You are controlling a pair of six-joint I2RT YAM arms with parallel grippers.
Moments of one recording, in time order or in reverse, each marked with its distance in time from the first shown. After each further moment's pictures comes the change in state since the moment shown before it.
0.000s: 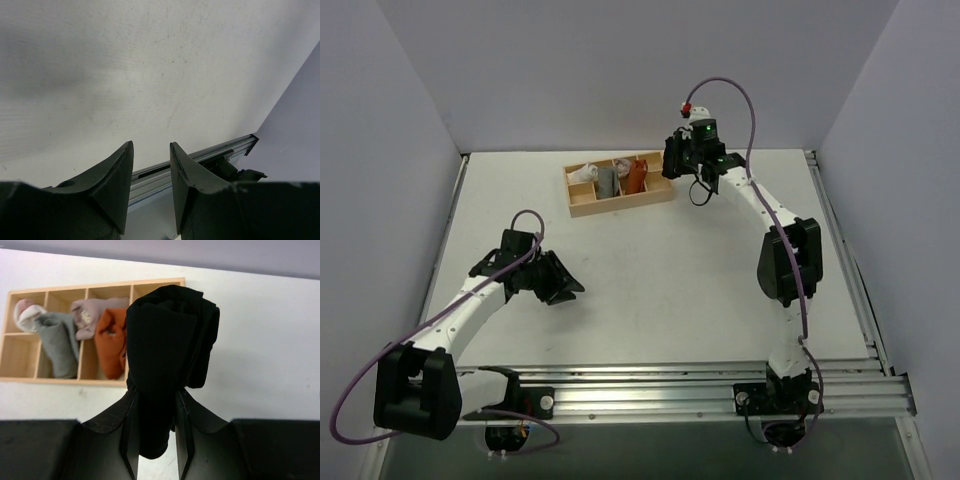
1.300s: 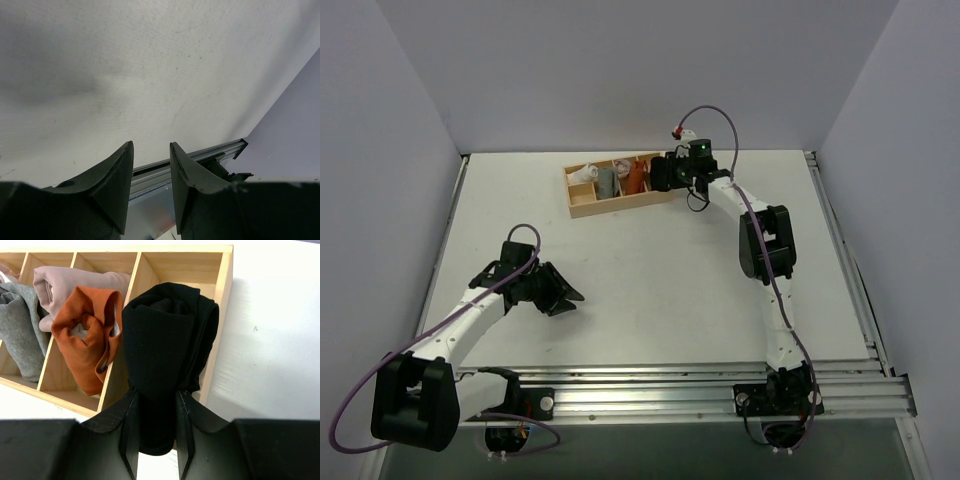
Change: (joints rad) left arm 0.002 -0.054 -0.095 0.022 0.005 -0.097; right arm -0.073 0.387 0.161 0.204 -0.312 -0.036
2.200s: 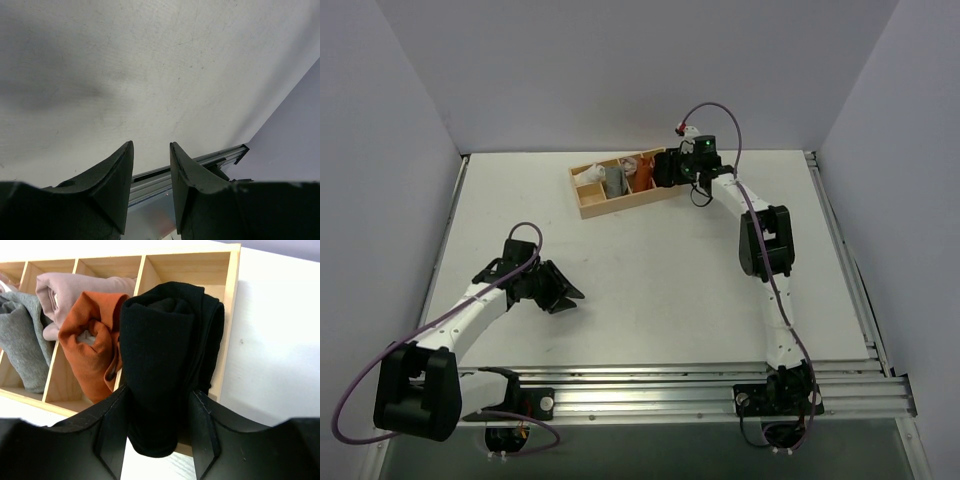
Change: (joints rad) left arm 0.000 0.039 0.008 0.034 -0.019 -0.002; right arm -0.033 0.068 0.116 -0.056 -0.041 -0.037
